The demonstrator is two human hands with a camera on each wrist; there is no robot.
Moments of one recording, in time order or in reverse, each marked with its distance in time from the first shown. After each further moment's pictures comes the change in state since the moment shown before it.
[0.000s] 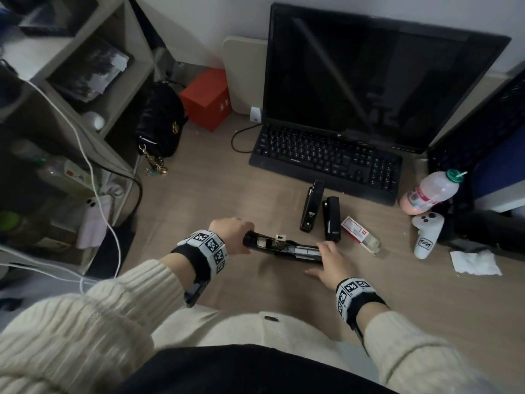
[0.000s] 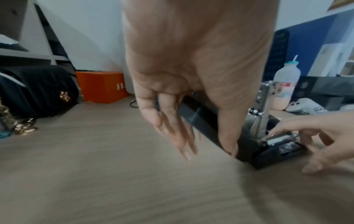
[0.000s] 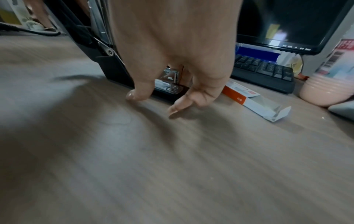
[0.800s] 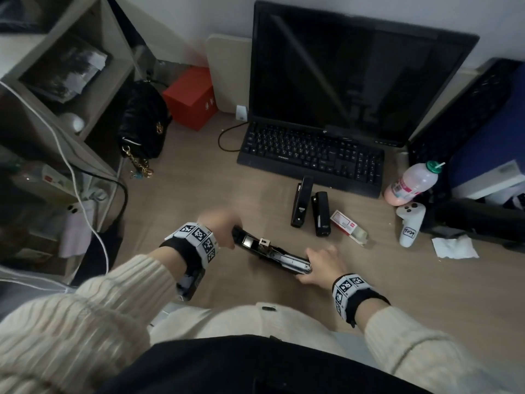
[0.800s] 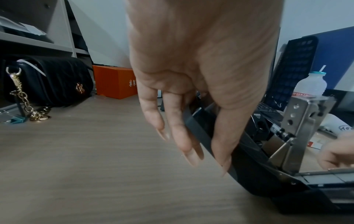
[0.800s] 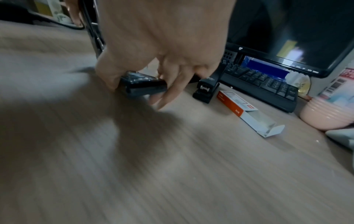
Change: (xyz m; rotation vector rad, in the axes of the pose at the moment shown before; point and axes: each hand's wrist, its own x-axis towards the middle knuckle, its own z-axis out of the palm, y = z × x) left_hand 0.006 -0.011 -0.009 -0.025 0.001 -0.022; right_hand -0.019 -0.019 -0.015 -0.320 -0.085 -0.088
